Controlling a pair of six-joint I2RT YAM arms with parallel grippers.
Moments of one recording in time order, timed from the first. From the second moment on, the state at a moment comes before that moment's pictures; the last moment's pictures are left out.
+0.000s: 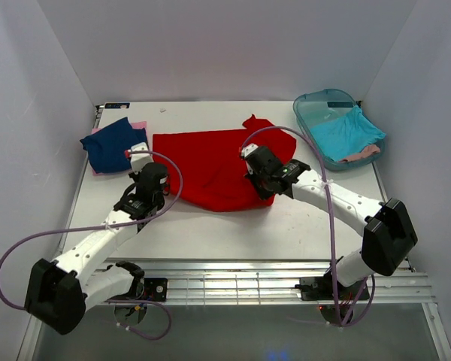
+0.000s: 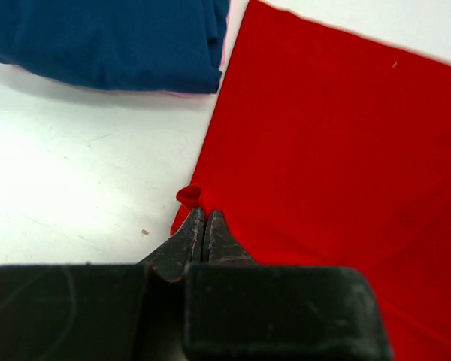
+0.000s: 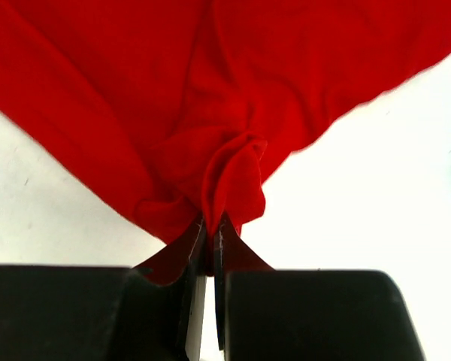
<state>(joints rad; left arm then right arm) -0.47 1.11 0.67 -0.12 -0.73 -0.46 0.75 1.50 1.17 -0.62 0.20 0.02</state>
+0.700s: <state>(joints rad) -0.53 0.95 0.85 -0.57 -0.71 -0.71 1.06 1.36 1.10 -1.15 0.16 0.55</state>
